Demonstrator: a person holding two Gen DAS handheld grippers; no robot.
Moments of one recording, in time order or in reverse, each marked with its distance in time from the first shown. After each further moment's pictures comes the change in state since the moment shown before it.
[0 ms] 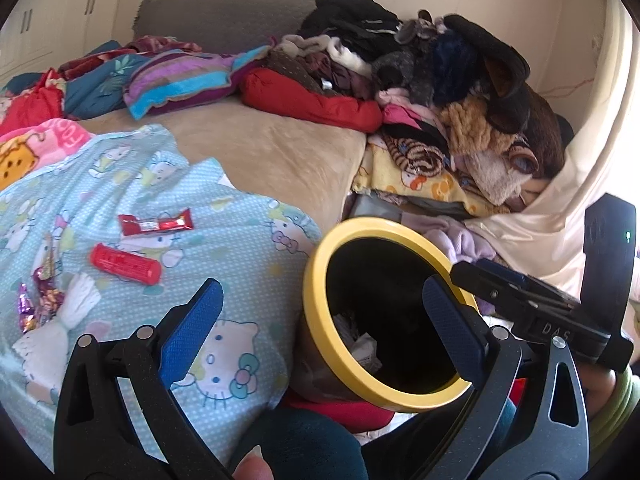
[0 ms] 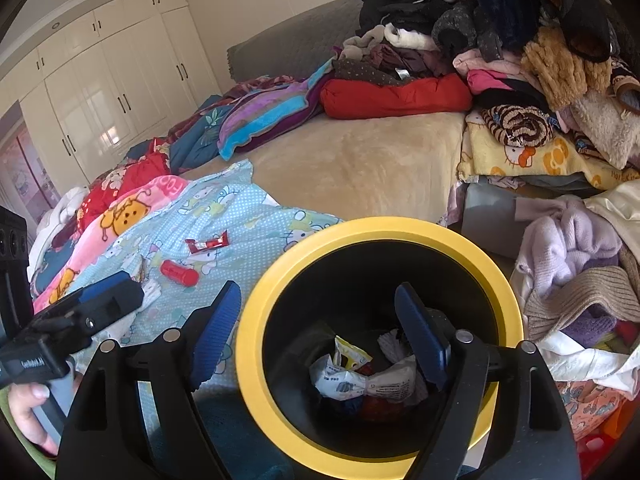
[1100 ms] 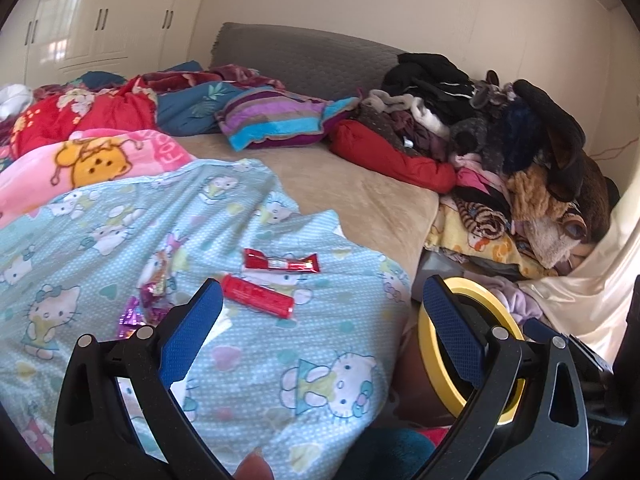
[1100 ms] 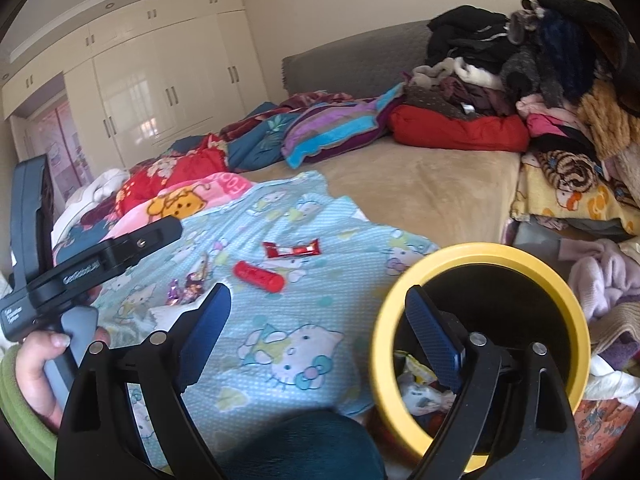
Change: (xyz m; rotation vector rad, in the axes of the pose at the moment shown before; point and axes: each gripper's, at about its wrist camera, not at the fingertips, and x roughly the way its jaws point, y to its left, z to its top) left arm -0.067 0.098 0.010 -0.130 -0.165 0.200; right arm 0.003 0.122 -0.014 -0.144 -0.075 0.109
